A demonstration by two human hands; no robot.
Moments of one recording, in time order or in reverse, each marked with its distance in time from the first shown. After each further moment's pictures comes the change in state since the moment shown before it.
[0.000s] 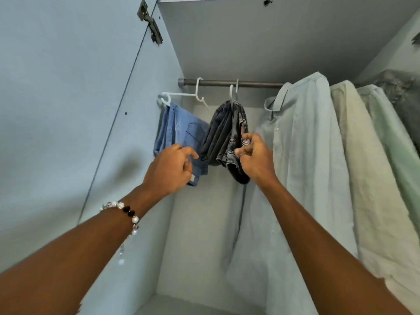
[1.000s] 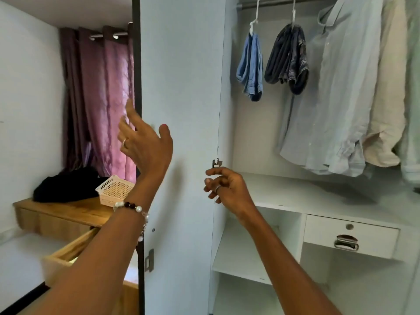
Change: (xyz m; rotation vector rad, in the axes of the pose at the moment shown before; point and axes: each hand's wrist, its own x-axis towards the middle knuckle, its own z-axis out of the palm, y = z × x) left_hand -0.262 -0.040 -0.395 0.128 0.256 -0.709; right_hand -0.439 -0.354 0.054 0.517 -0.538 0.588
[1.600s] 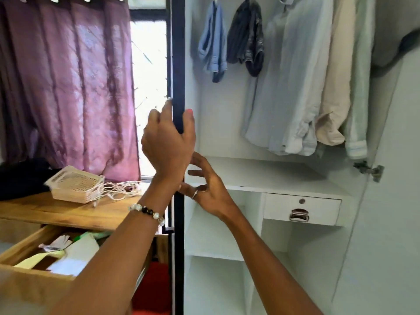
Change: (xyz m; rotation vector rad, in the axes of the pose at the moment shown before) left_hand -0.097 0.075 0.048 -0.085 -0.040 0.287; right_hand -0.029 0.027 -0.051 -0.128 -0.045 -0.155
